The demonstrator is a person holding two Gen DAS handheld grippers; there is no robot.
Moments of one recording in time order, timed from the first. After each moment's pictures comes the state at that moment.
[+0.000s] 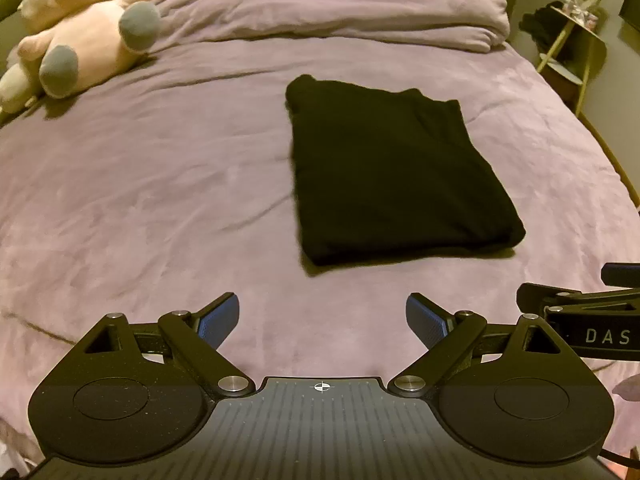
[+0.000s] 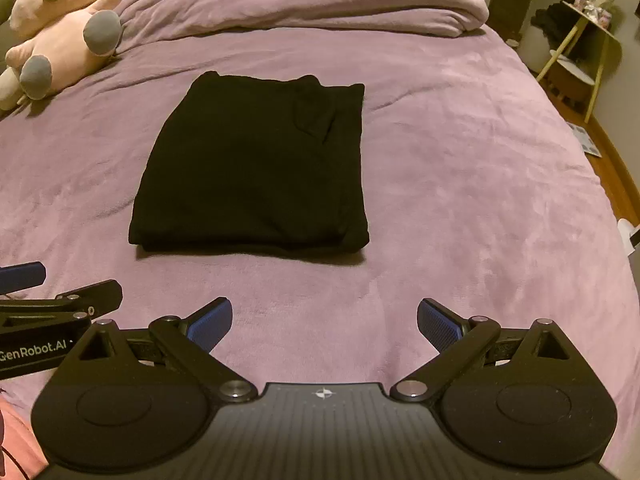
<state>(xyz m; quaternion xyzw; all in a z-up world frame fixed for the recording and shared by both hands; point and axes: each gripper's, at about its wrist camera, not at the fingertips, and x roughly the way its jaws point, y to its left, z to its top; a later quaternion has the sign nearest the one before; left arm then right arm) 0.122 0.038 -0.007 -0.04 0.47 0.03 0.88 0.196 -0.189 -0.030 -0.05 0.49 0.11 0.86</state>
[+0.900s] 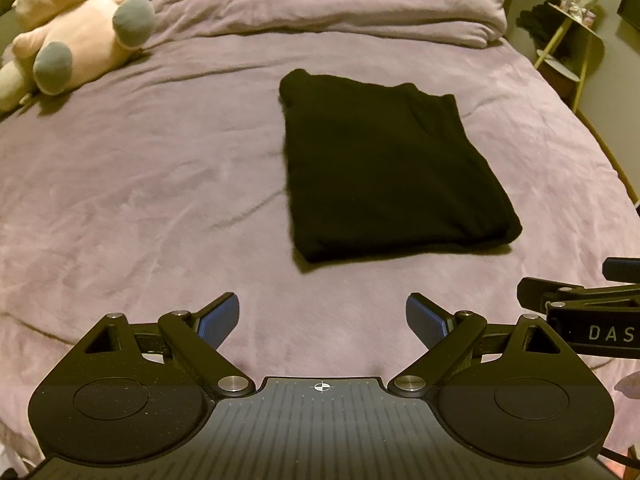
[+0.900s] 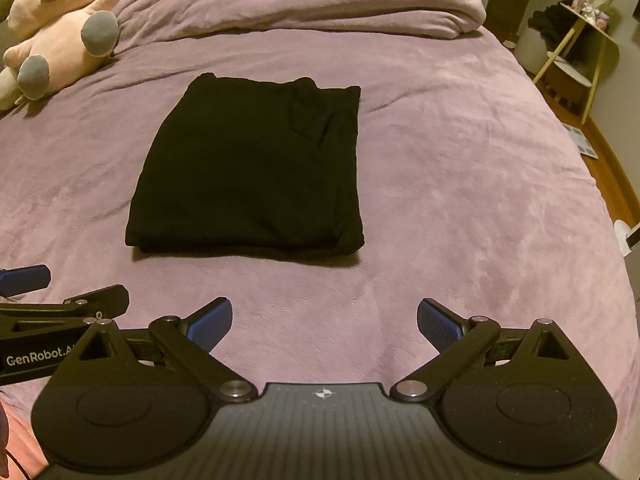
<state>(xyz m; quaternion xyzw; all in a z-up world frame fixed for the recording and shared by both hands) 0.125 0.034 -0.011 -0.05 0.48 0.02 0.88 0.197 -0.192 -0.028 -0.06 0.49 0.10 0.86</state>
